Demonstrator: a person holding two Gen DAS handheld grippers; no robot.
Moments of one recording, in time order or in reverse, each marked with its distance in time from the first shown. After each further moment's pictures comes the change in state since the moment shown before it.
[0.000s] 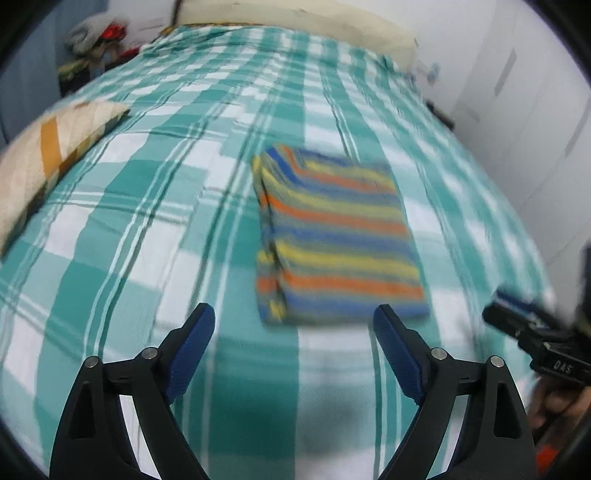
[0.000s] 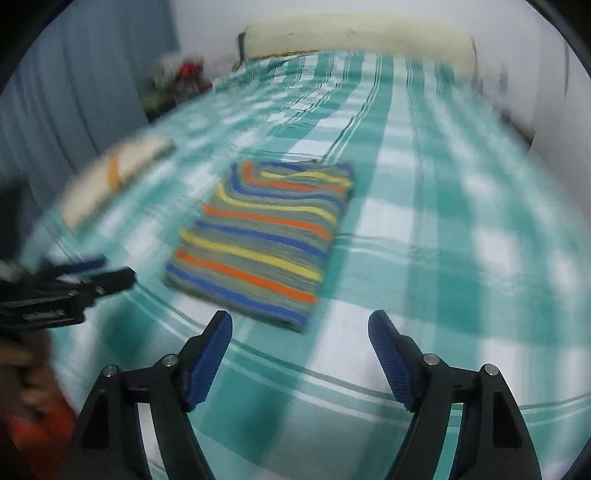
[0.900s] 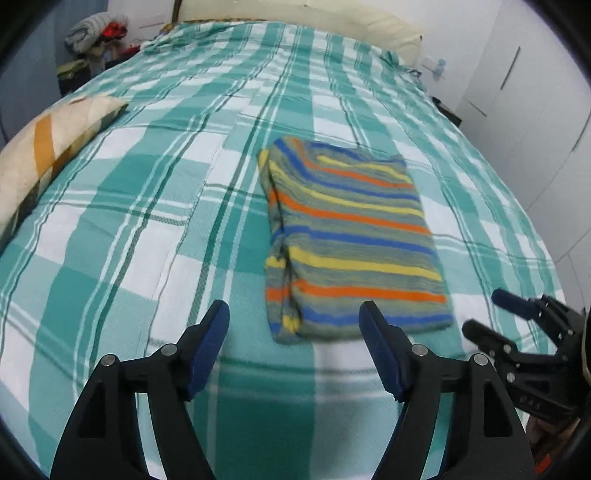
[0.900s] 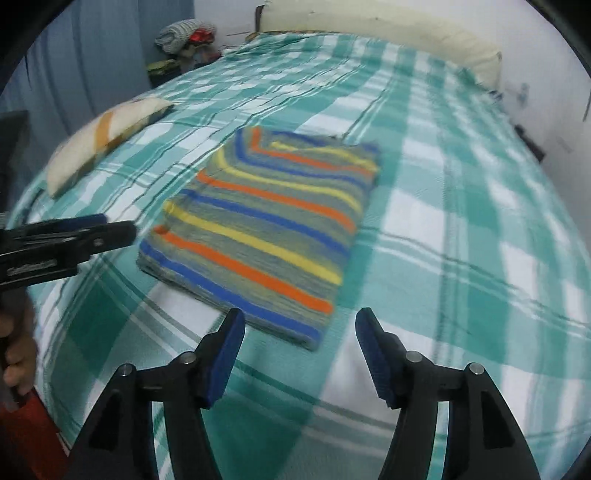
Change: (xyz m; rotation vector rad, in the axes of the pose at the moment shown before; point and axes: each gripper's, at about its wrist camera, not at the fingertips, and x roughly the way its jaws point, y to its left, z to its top) left arm 0.014 -0.012 -0.015 0.065 0.027 0.054; right arm 0.042 0.049 -0.007 -0.216 0.078 -0.202
